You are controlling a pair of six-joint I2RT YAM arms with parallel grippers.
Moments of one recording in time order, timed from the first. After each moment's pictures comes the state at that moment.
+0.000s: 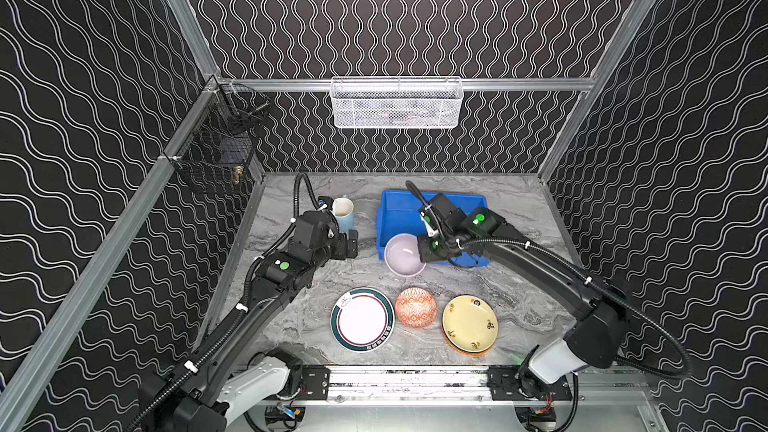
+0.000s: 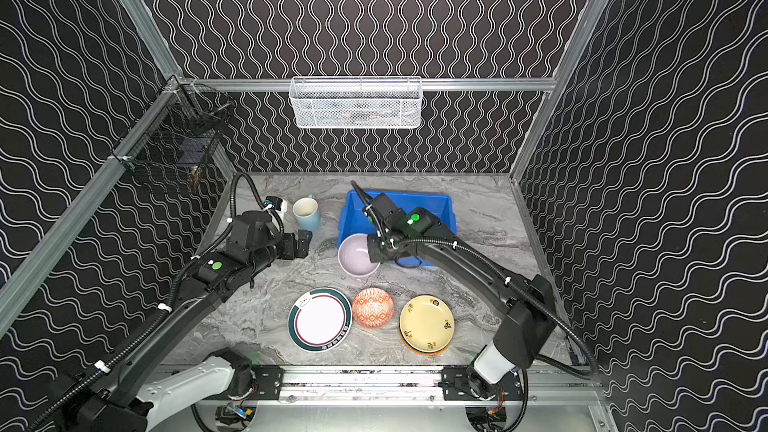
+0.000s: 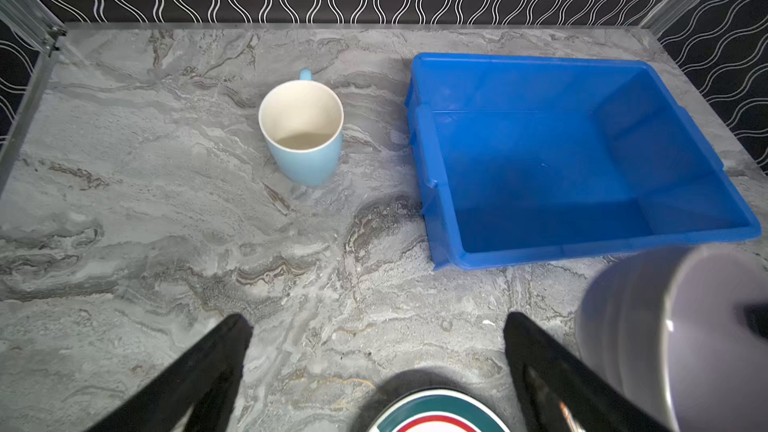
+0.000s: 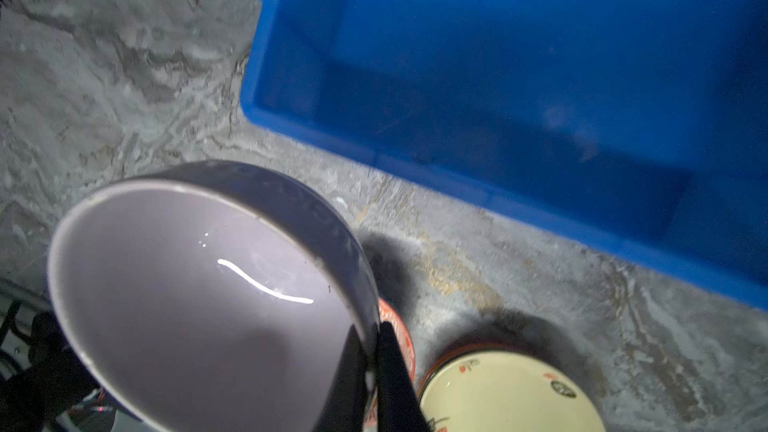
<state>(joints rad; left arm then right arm) -0.37 1.04 0.95 -0.53 -0.13 -0.24 0.75 1.63 1.56 -1.02 0.05 0.52</state>
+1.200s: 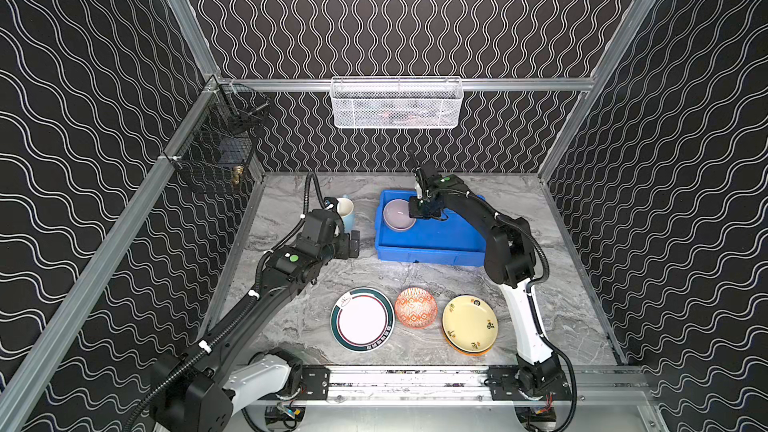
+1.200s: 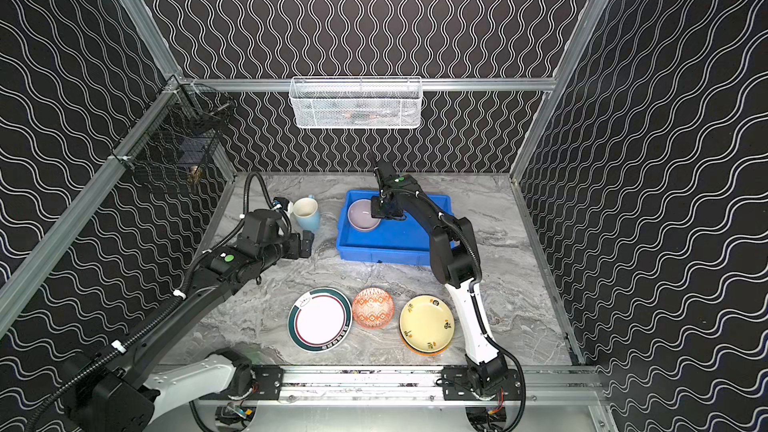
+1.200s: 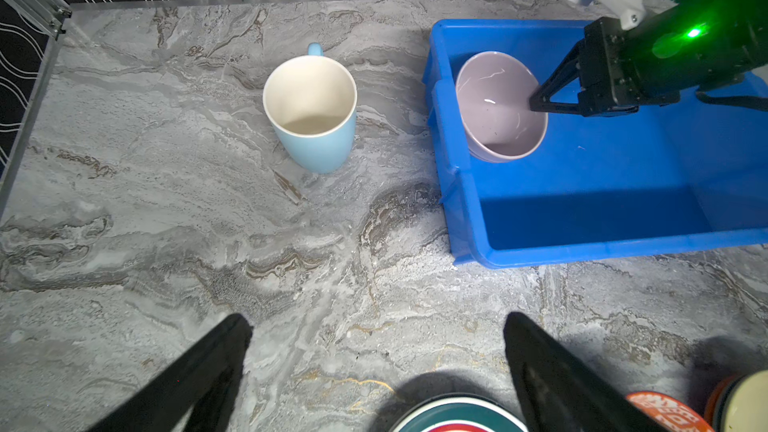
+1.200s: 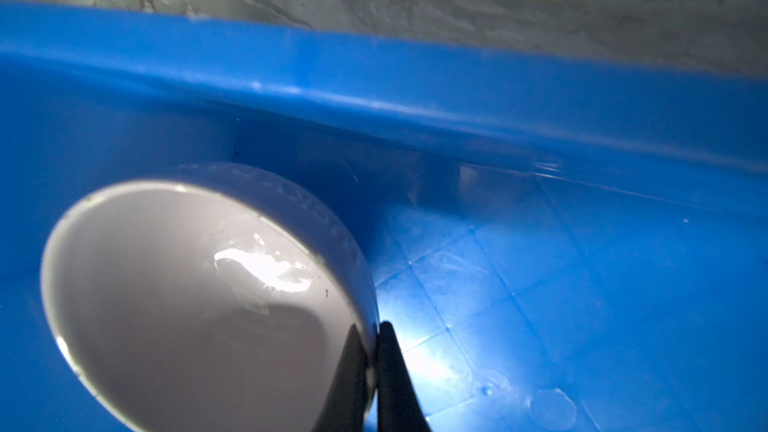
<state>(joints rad) -0.37 1.12 0.94 -0.52 -0.16 -0.23 0.48 2.37 2.14 -0.89 -0.10 0.40</state>
